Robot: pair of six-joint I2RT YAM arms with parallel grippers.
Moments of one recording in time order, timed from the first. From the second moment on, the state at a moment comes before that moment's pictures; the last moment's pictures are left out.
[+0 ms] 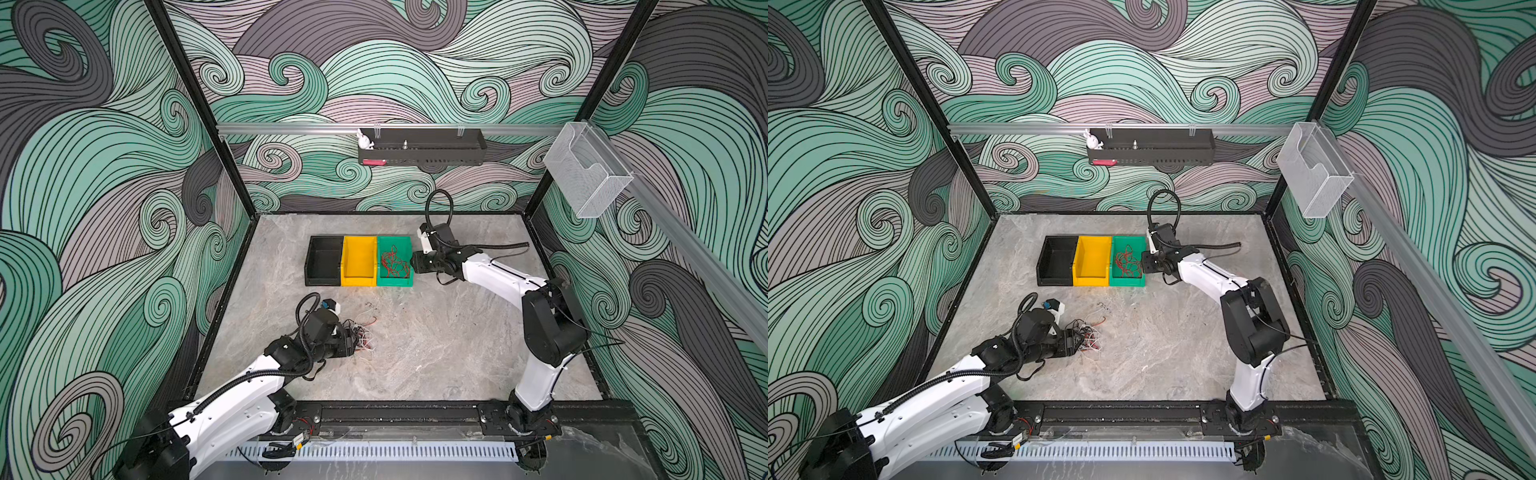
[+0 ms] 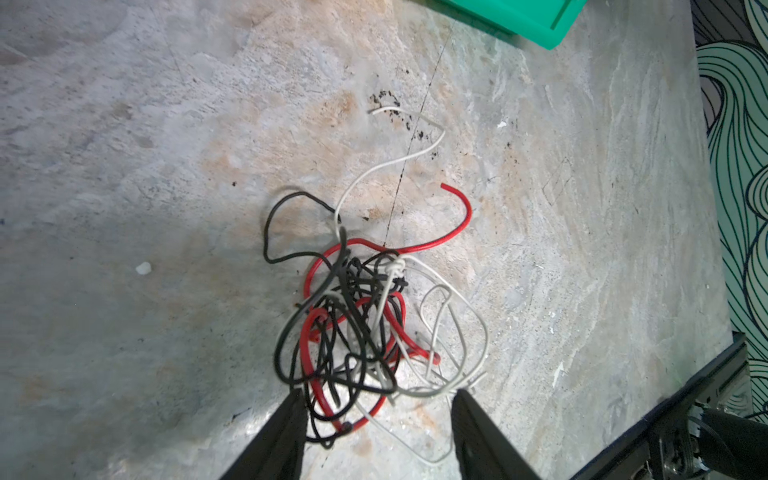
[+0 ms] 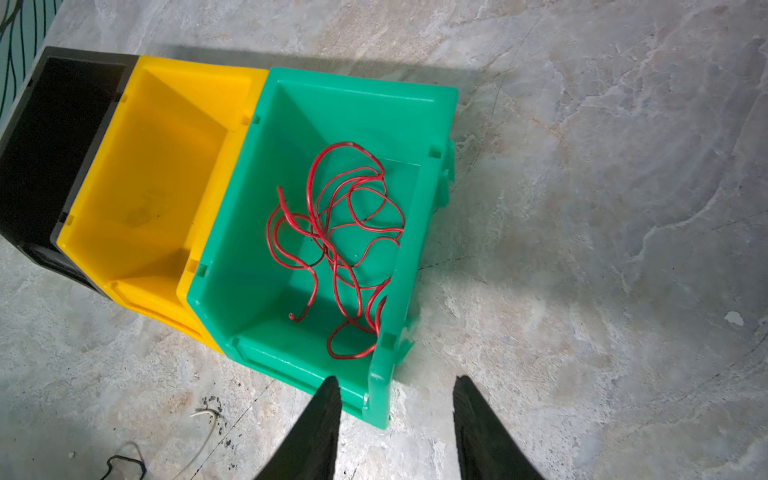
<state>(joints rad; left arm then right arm) -0.66 0.85 0.37 -0.39 0.05 -0.72 0.49 1.84 1.33 -0.35 -0.06 0.26</state>
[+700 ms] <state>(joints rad) -0.66 0.85 0.37 -0.38 0.03 -0.72 0.49 2.03 1.48 -0.37 -0.02 0.30</state>
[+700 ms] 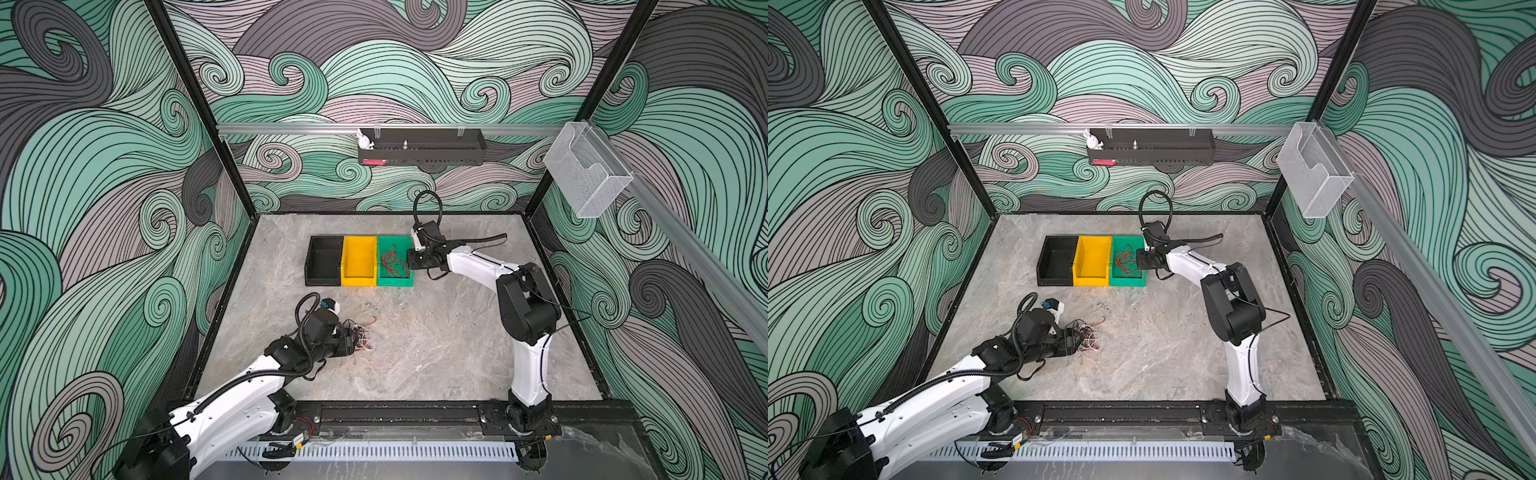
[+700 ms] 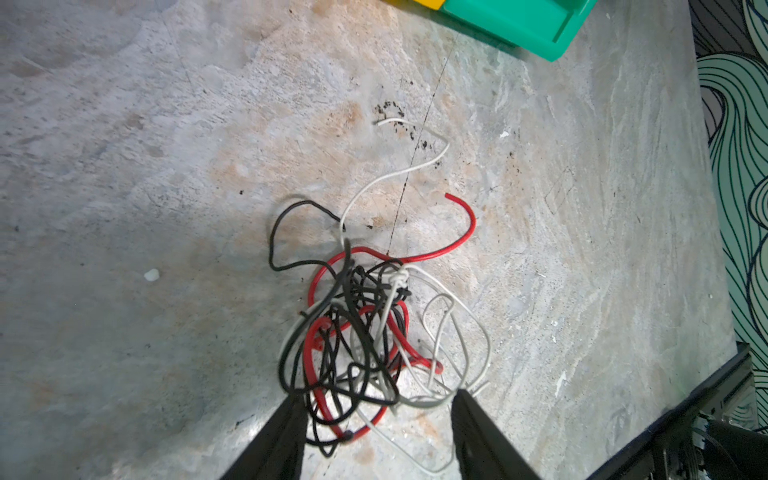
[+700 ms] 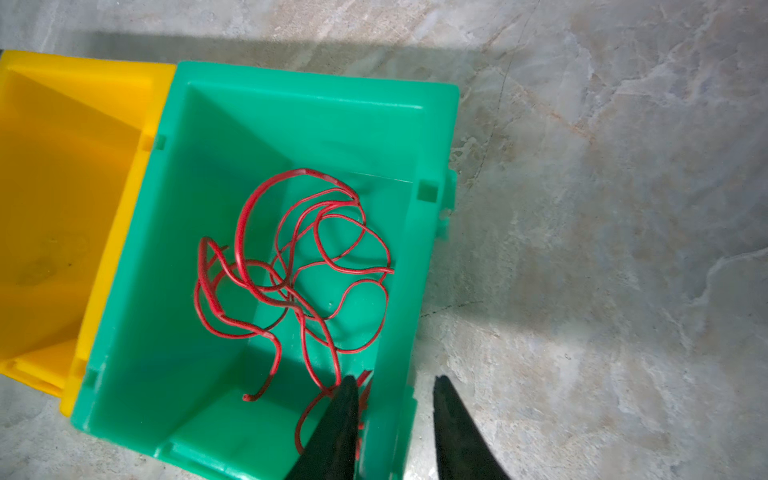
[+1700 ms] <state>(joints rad) -0.64 0.89 0.38 -0.37 0.01 -0.71 0.40 1.75 1.12 -0.36 0.14 0.37</state>
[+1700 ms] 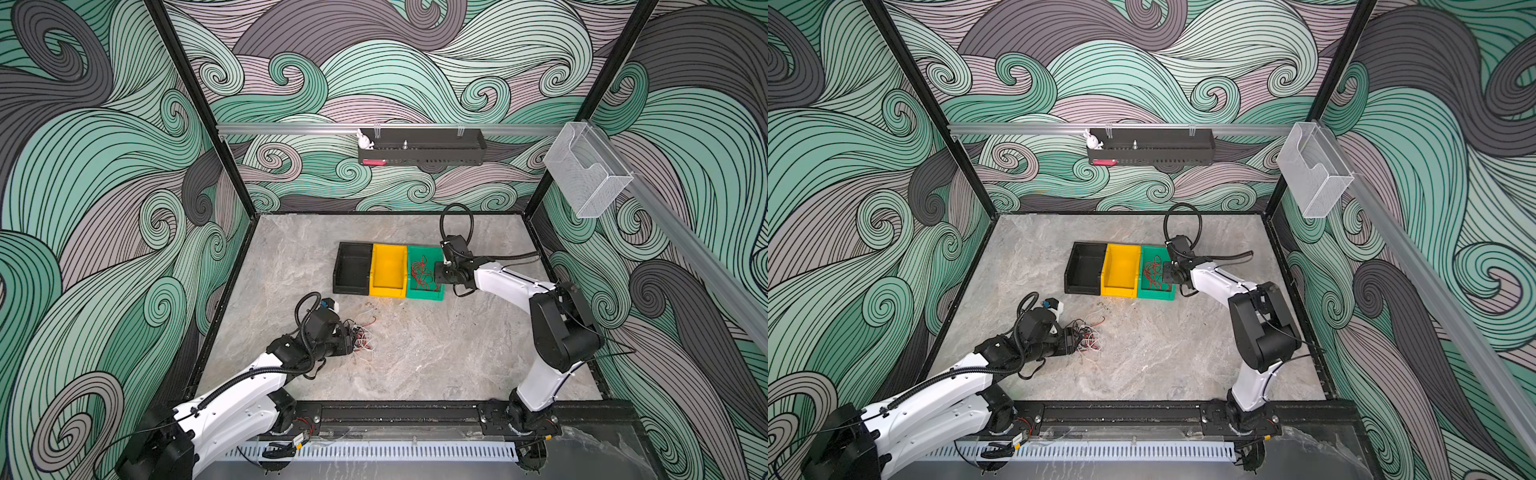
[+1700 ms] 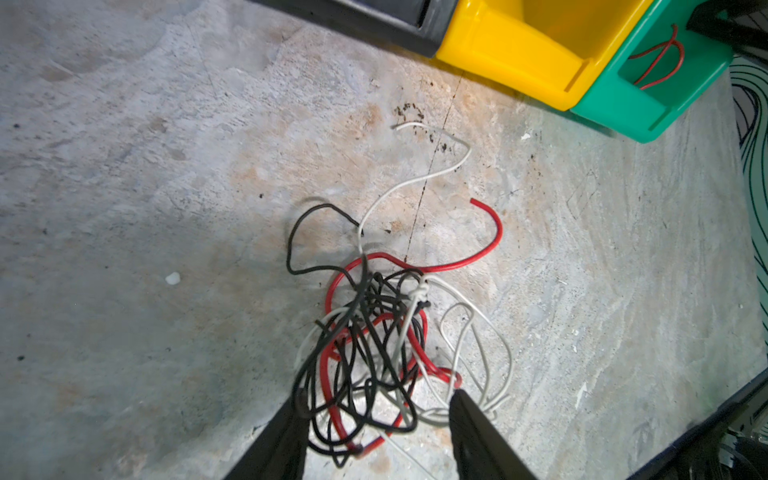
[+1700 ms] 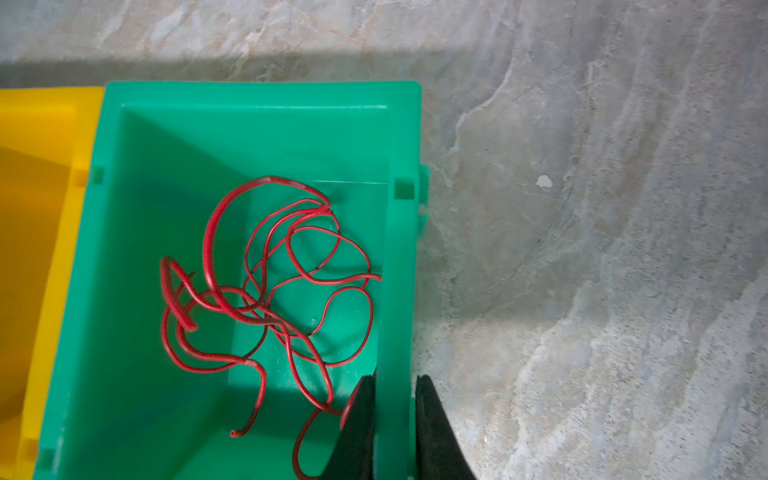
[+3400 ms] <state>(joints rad) -0.64 1.08 0.45 -0.24 0.22 -0.73 0.82 1.72 0.81 0.01 -0.44 0.63</state>
